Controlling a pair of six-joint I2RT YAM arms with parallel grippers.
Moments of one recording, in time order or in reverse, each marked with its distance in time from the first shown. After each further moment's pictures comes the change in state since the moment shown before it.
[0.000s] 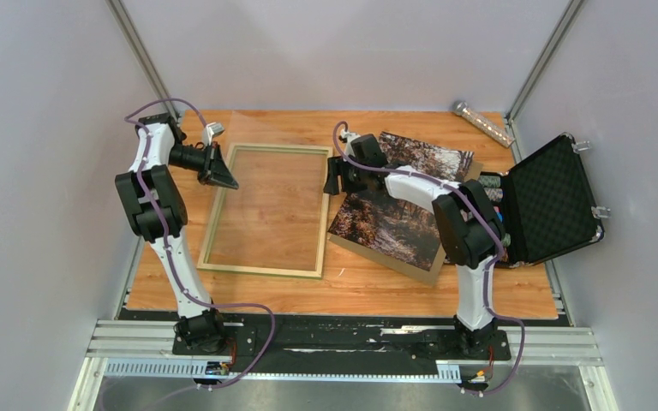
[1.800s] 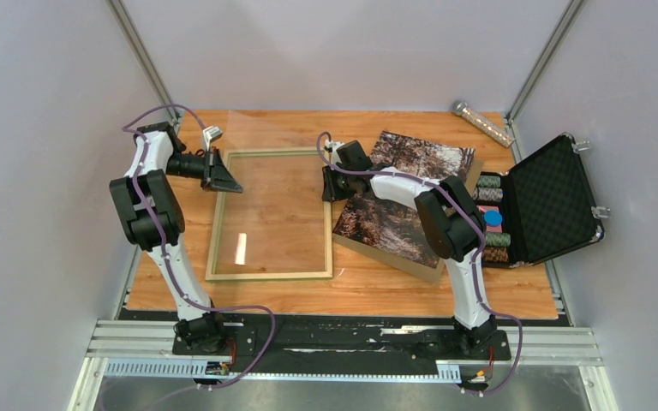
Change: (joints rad) left arm 0.006 -0.118 -0.190 0.002 0.137 0.105; right arm 0.042 0.150 0.110 -0.062 0.020 -0.077
